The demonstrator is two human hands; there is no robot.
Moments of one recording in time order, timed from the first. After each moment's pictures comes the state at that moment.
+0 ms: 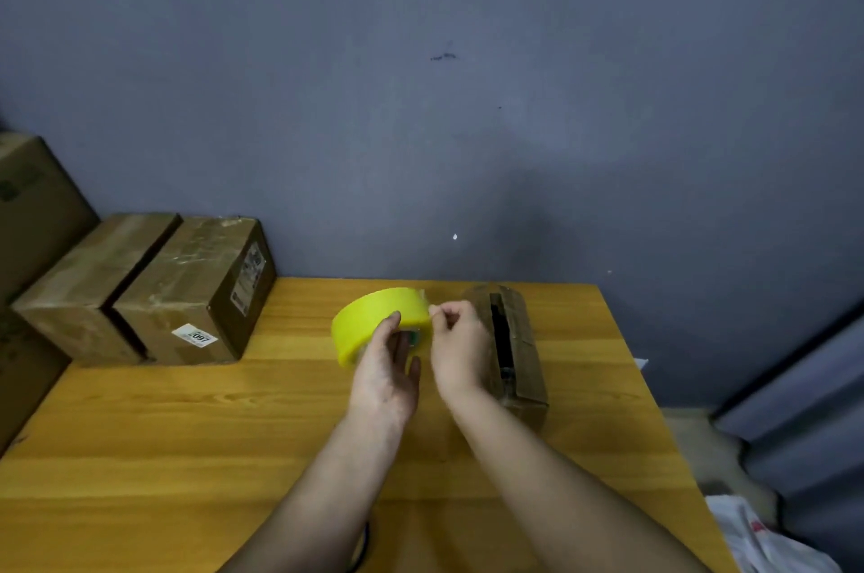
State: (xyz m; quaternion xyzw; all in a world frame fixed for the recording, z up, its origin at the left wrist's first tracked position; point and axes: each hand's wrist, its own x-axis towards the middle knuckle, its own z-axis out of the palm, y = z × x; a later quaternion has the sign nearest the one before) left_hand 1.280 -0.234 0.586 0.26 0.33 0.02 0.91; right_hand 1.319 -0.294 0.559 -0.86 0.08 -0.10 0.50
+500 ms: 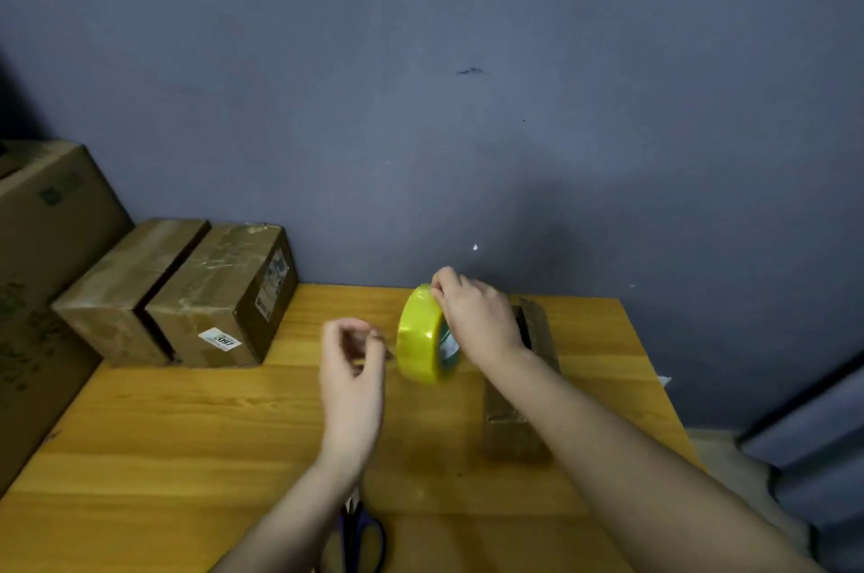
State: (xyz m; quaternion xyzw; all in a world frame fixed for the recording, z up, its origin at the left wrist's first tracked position) left_hand 1.244 -0.186 0.582 0.68 0.20 0.26 0.65; right_hand 1.360 -0.299 0.589 -0.90 -0.29 -0.32 0.11
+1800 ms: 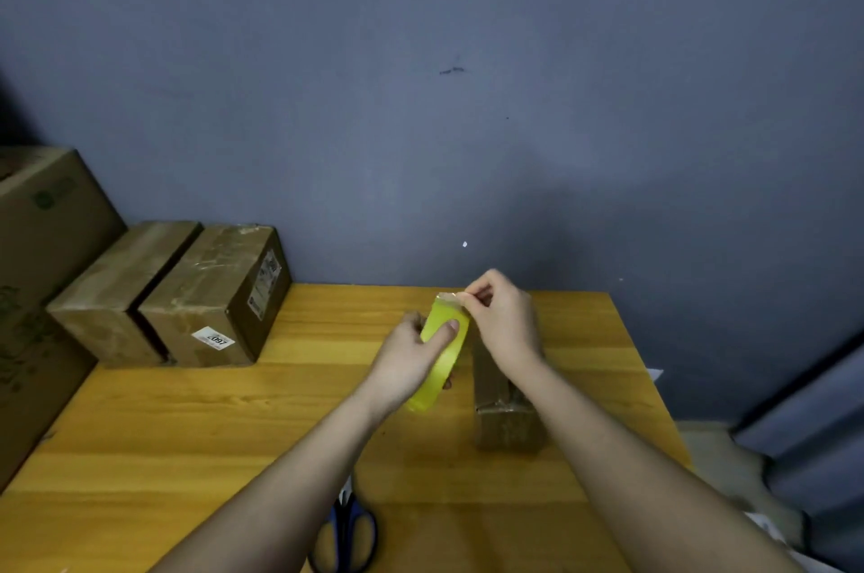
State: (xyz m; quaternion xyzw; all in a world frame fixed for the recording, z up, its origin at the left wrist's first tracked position) left_hand 1.272 -0.219 0.601 0.79 0.12 -0.05 0.60; right_hand 1.351 -0.345 0.588 -0.89 -0.08 -0.11 0.42
